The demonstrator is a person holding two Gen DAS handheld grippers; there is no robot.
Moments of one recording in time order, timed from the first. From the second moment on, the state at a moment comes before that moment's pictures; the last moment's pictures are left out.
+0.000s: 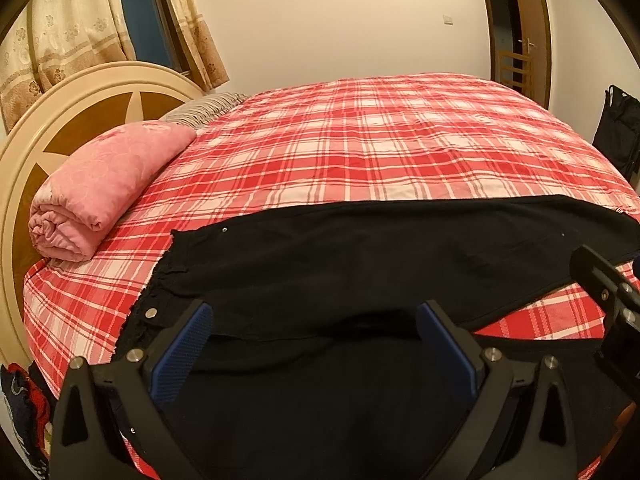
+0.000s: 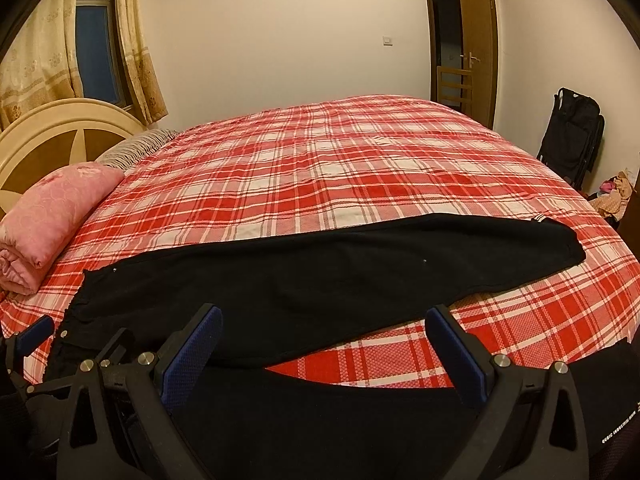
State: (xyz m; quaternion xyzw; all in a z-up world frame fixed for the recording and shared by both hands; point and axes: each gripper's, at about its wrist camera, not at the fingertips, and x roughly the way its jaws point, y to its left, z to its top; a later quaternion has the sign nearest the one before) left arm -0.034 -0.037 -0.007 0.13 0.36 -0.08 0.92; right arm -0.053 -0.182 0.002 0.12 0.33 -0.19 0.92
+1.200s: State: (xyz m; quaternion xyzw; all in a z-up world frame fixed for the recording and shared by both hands) left arm 0.129 0.031 -0.069 0.07 0.48 0.01 0.88; right arm 0.153 -0.189 -0.061 -0.03 0.42 0.01 0.90
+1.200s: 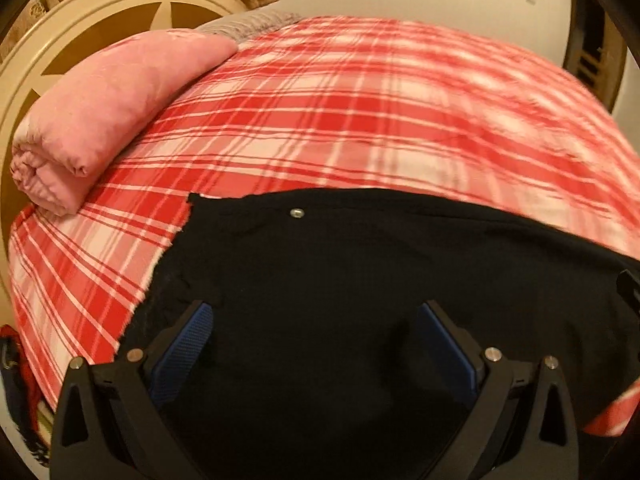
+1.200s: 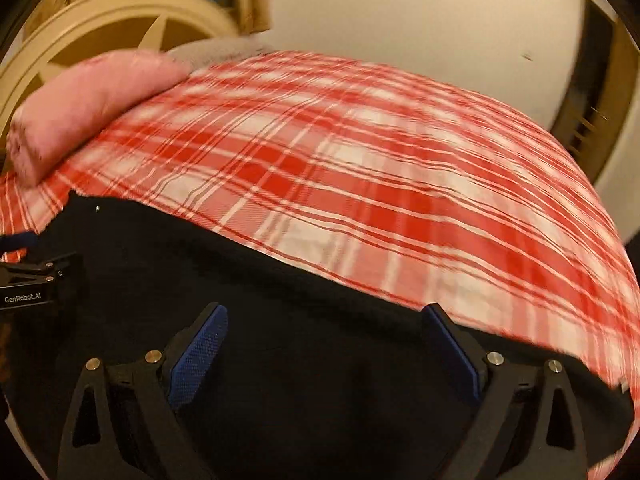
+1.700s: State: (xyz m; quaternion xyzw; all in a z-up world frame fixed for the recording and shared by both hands) left arm 0.157 0.036 -0.093 0.07 0.48 0.01 0.87; right arm 0.200 -0.157 -0.110 -0.07 0.46 0.08 0.88
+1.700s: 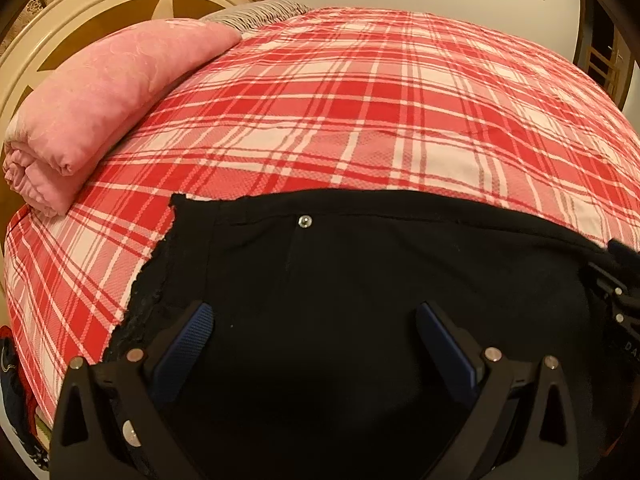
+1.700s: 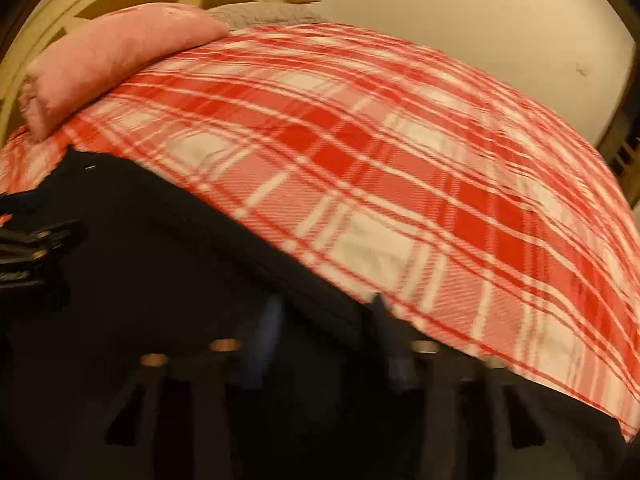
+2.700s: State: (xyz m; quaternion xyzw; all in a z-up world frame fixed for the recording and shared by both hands) left arm 0.162 0.067 -0.045 -0.10 0.52 -0.09 0.84; right arm 0.022 -0.090 -0.093 -0.15 0.36 0.11 0.91
